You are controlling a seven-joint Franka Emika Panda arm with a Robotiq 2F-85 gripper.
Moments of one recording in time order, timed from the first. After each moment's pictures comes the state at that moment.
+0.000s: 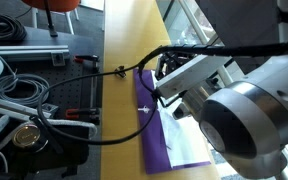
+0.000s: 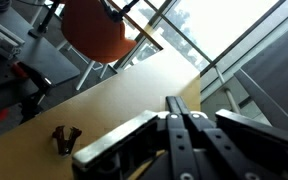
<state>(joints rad) -0.32 0.73 -0.18 -1.56 0.99 1.12 -0.08</state>
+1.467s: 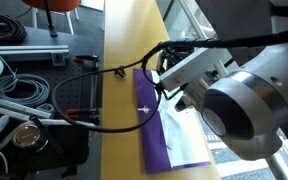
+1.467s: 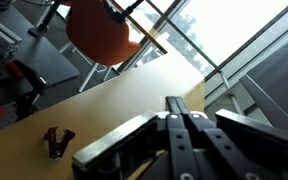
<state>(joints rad) -0.28 0.74 -0.16 -1.54 0.99 1.13 -0.08</state>
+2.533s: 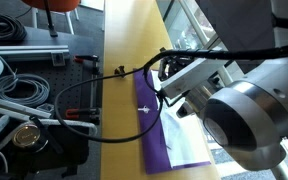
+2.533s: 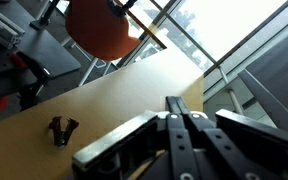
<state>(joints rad) -0.31 0.78 -0.17 -1.49 0.99 1.13 -0.08</state>
